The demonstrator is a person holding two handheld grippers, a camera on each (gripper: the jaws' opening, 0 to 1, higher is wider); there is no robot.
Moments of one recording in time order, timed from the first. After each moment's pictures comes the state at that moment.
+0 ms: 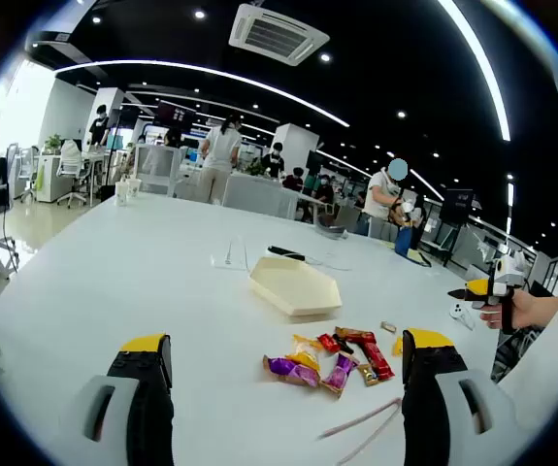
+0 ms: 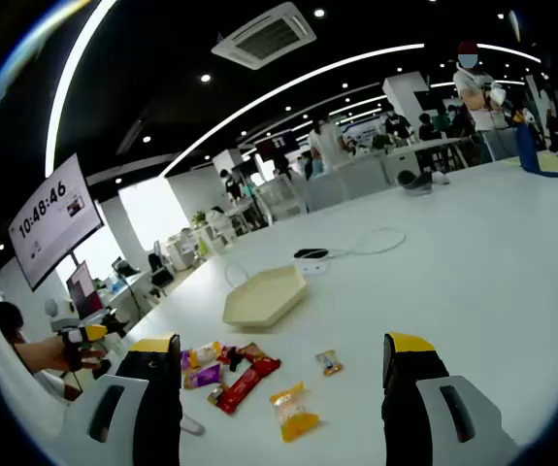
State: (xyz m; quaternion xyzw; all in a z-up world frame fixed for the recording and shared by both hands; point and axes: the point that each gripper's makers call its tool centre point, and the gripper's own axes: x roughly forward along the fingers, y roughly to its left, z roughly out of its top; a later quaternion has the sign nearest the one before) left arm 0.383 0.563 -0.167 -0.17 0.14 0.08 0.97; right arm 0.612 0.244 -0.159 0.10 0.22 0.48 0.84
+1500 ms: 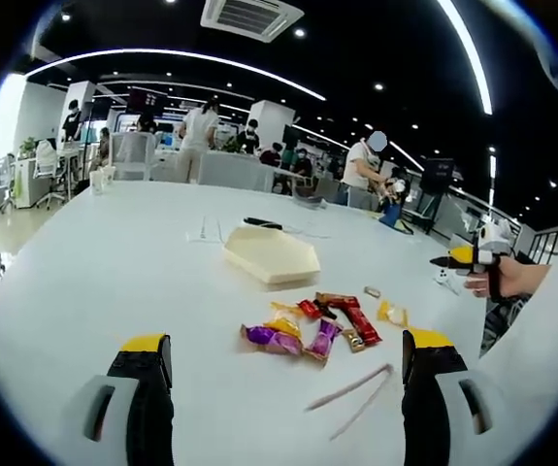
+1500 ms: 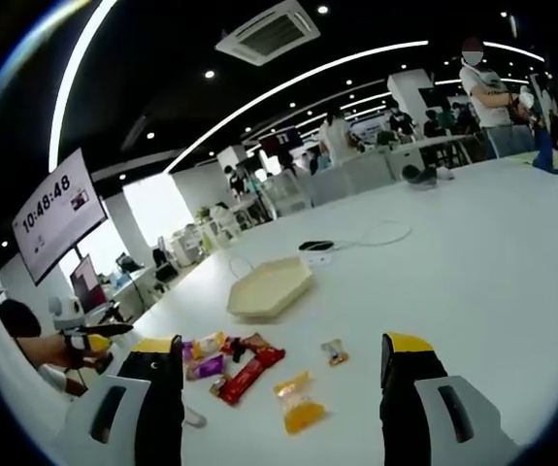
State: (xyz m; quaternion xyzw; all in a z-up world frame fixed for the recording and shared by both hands) left arm 0.379 0.532 -0.192 -0.15 0.19 0.02 0.97; right arm 0.603 0.247 -0.172 0.10 0.23 0.49 0.84
